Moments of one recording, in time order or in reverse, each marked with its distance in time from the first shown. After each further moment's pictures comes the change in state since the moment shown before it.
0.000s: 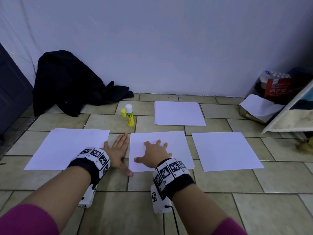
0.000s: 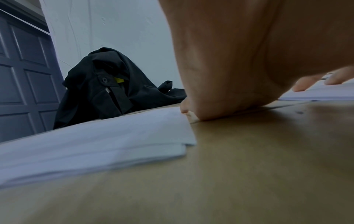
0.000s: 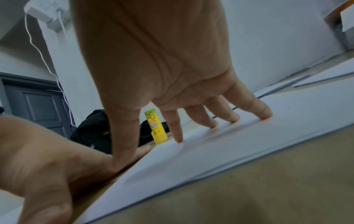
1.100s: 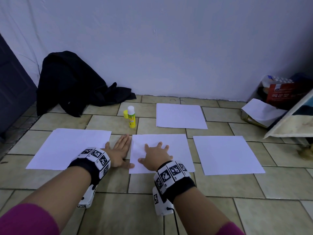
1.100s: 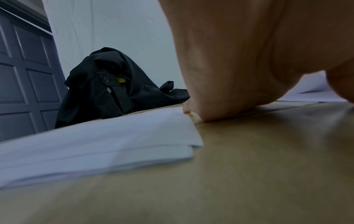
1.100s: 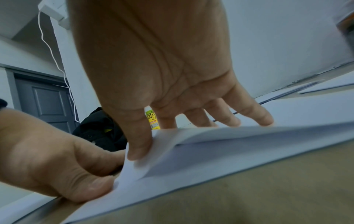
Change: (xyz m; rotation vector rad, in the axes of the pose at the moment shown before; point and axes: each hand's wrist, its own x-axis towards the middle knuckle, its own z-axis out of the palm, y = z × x) left_hand 0.004 0.001 0.003 -0.030 0.010 -0.031; right_hand 0.005 -0.004 0.001 -0.126 -0.045 0.022
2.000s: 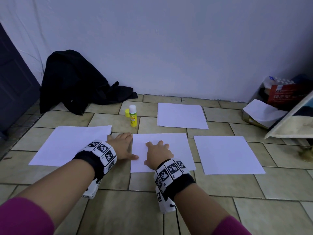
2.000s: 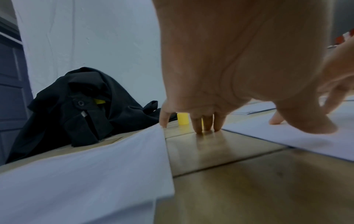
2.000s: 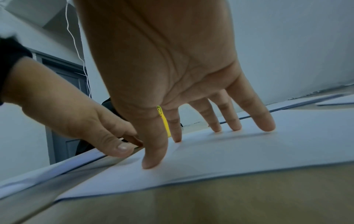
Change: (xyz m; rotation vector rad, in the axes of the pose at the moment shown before) left_hand -0.002 0.011 -0.020 0.085 0.141 -0.103; right_hand 0.006 0.004 0.006 -0.094 0.108 -0.007
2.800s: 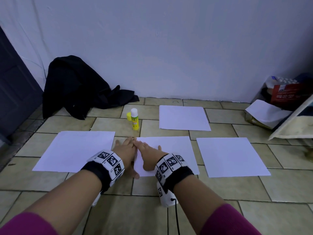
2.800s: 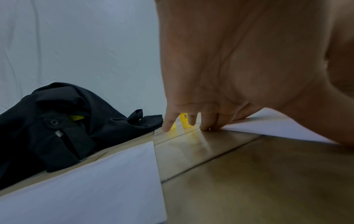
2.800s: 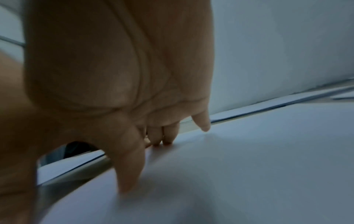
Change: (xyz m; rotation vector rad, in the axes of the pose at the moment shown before) left_hand -0.015 0.018 0.000 0.121 -0.039 0.093; right_hand 0.006 -0.012 -0.014 -0.023 -0.108 -0.395
